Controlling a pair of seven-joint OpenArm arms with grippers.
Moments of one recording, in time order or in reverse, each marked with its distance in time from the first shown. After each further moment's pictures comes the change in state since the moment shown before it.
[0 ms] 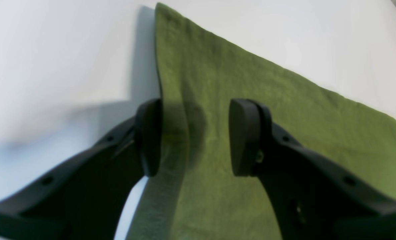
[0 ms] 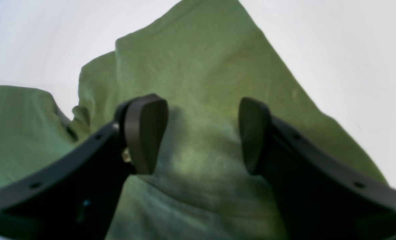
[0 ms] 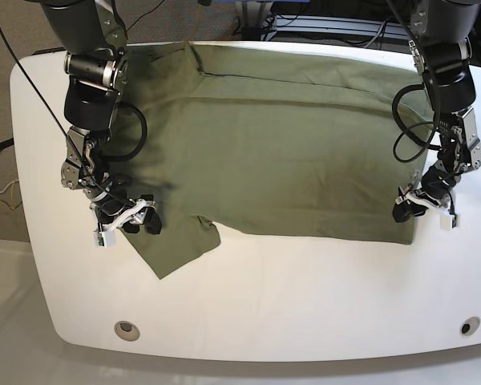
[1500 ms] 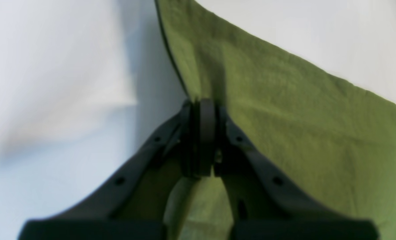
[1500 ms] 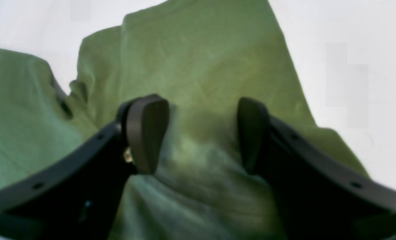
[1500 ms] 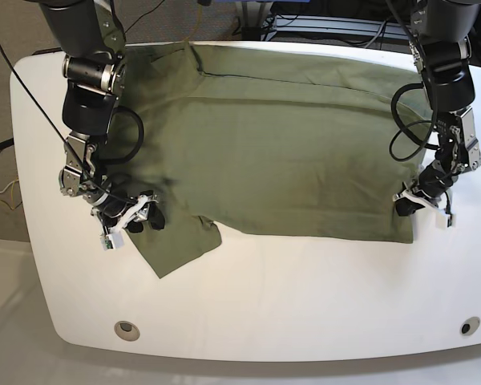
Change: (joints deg) left arm 0.3 0.0 1.5 1.4 -0.1 0.5 2.0; right arm 1.5 0.4 -0.2 -0.9 -8.9 1.8 -1.0
